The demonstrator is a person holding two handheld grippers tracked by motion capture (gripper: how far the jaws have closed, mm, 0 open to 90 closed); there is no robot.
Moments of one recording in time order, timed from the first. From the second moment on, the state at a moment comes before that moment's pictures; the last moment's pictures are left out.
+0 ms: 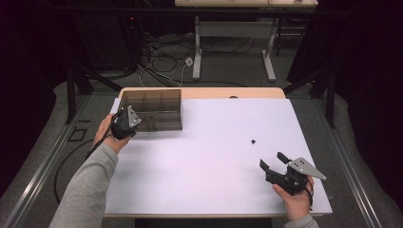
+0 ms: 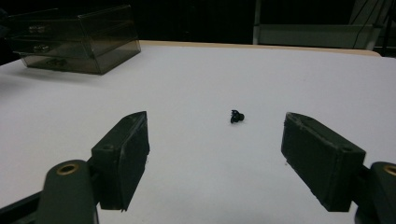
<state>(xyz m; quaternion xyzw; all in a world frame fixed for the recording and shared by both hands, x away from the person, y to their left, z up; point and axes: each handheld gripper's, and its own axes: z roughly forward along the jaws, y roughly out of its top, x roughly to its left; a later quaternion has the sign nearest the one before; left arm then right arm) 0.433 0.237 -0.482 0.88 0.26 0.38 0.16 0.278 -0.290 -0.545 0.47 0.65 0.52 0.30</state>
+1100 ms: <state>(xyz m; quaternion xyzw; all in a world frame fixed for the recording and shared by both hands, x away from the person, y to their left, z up) 0.447 0.229 -0.504 0.89 0.21 0.37 0.16 0.279 -0.289 -0.546 0.47 0.65 0.52 0.30</state>
